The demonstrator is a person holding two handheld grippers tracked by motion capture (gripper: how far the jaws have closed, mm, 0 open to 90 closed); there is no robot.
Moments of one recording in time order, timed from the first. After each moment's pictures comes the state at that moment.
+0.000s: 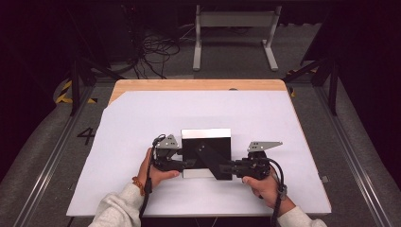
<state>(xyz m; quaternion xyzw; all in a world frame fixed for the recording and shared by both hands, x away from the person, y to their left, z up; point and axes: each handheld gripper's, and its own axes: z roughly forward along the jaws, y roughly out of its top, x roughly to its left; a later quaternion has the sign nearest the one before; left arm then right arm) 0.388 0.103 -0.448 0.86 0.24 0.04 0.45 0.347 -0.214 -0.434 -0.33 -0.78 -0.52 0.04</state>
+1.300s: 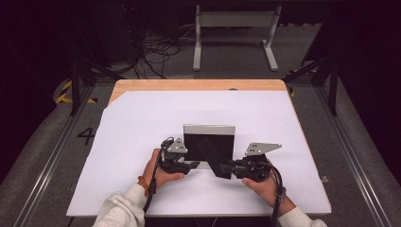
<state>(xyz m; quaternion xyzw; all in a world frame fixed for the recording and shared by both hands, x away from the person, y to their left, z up) 0.387 0.081 -0.463 0.89 0.21 0.05 0.40 0.340 -0.210 -0.428 -0.31 -0.81 -0.50 -0.03</state>
